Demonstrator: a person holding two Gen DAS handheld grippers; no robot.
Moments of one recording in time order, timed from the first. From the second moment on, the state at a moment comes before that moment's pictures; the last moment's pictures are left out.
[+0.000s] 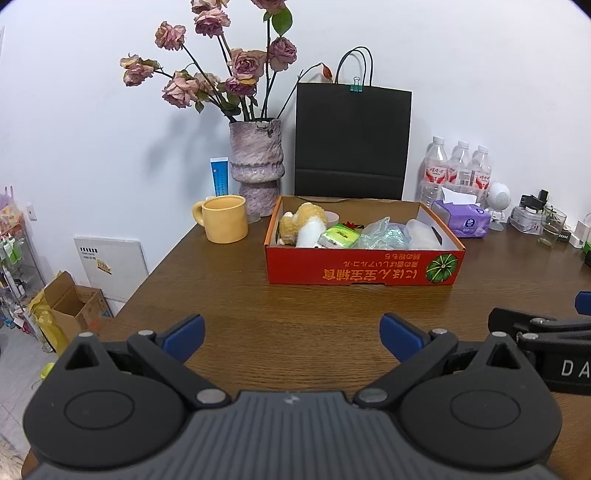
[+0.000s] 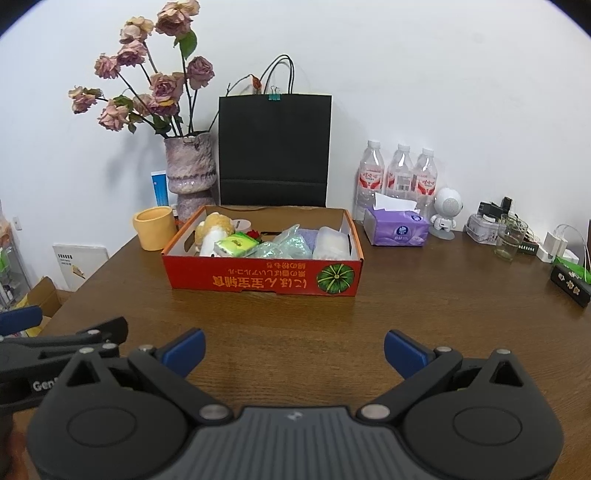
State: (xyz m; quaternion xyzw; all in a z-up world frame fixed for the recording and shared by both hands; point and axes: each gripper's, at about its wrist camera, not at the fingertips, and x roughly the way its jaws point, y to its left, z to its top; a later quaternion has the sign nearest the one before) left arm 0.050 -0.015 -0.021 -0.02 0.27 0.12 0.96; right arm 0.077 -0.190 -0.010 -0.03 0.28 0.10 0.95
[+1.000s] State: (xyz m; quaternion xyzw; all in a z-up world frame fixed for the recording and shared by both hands) left arm 0.051 -0.013 -0.025 -0.02 0.27 0.12 0.95; right arm 0.077 -0.186 -0.011 -0.03 0.28 0.10 0.95
